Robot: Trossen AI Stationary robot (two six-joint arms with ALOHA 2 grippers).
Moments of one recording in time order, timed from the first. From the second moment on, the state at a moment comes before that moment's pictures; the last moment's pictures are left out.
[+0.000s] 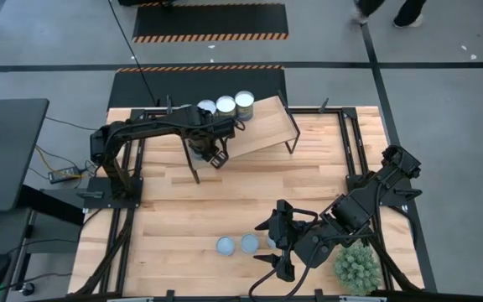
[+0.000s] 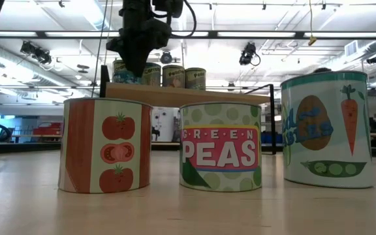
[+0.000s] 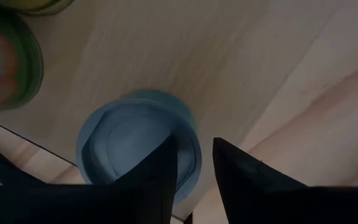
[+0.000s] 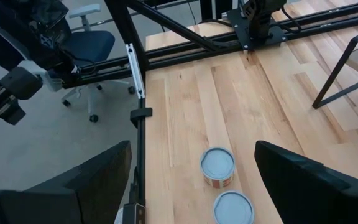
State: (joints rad) left arm 0.23 1.77 1.70 -1.39 -0.11 -0.59; right arm 0.67 1.75 1.86 -0.78 0.49 0.62
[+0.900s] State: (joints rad) left arm 0.10 1.72 1.88 -1.55 -0.16 -0.25; right arm 0.67 1.74 1.86 -0.85 0.47 0.64
